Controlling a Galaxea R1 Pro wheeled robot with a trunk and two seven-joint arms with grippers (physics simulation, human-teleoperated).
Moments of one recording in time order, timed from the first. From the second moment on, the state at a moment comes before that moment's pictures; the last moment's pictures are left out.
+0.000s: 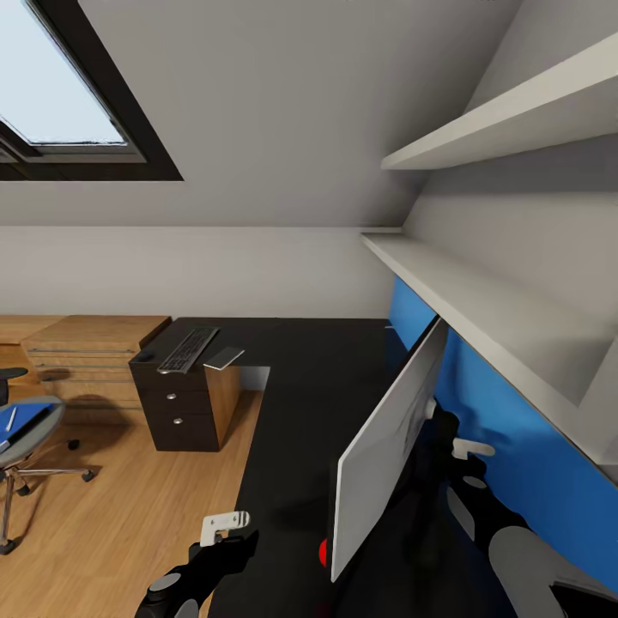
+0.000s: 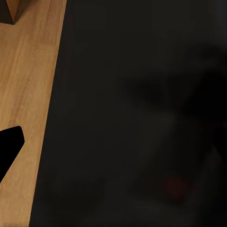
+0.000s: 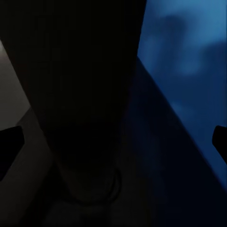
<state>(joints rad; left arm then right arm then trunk) -0.11 0.12 -0.40 -1.30 0.58 0.38 0.31 -0.73 -0.09 -0.20 -0.32 0.04 -0.10 -0.17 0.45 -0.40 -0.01</state>
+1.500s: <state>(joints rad) -0.11 0.12 -0.40 -1.27 0.58 0.38 0.31 -0.44 0.08 -0.20 -1.26 0.04 0.30 -0.17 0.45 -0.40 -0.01</state>
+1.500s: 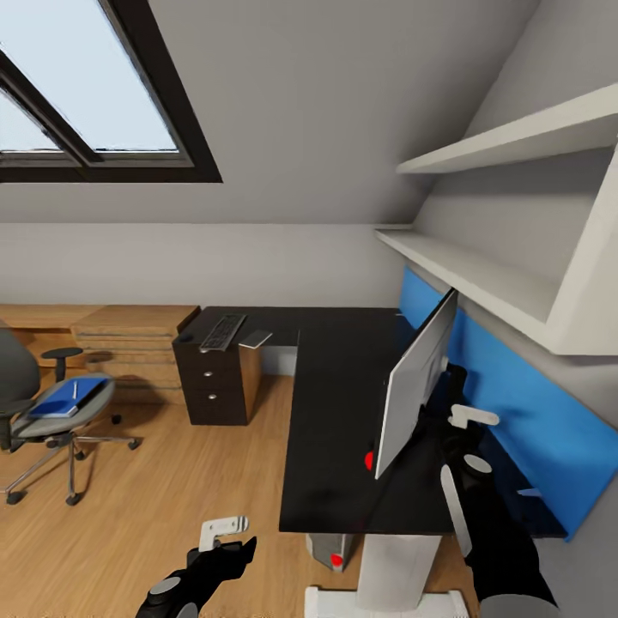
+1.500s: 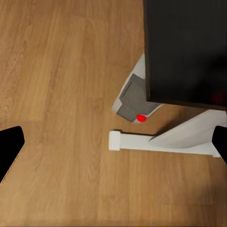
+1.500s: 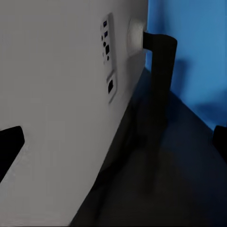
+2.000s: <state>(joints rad) -0.11 0.11 -0.40 -1.27 0.57 0.38 0.32 -0.41 0.11 -0.19 -1.29 0.04 0.29 -0.18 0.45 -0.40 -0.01</state>
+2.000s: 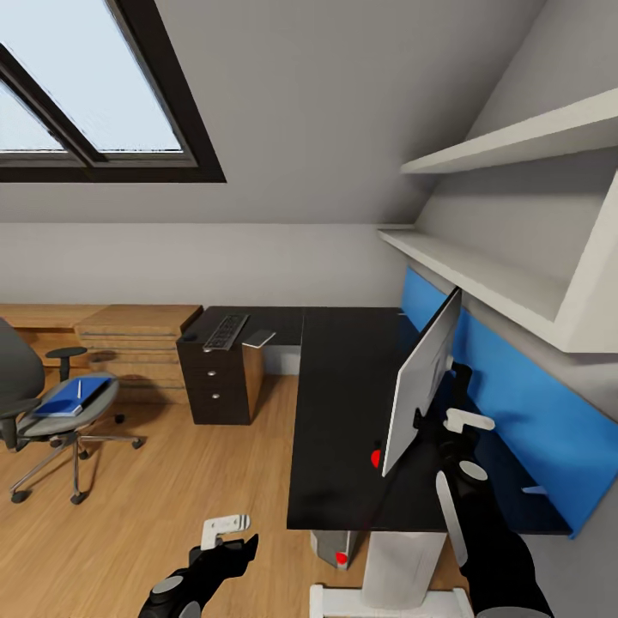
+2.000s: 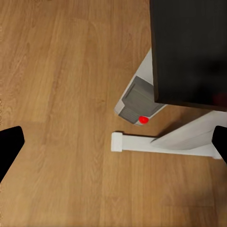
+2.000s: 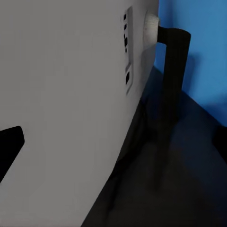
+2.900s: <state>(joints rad) -0.11 0.11 -0.40 -1.28 0.57 0.38 0.32 -0.41 0.11 -0.19 -1.27 0.04 0.29 -0.17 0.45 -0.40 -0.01</state>
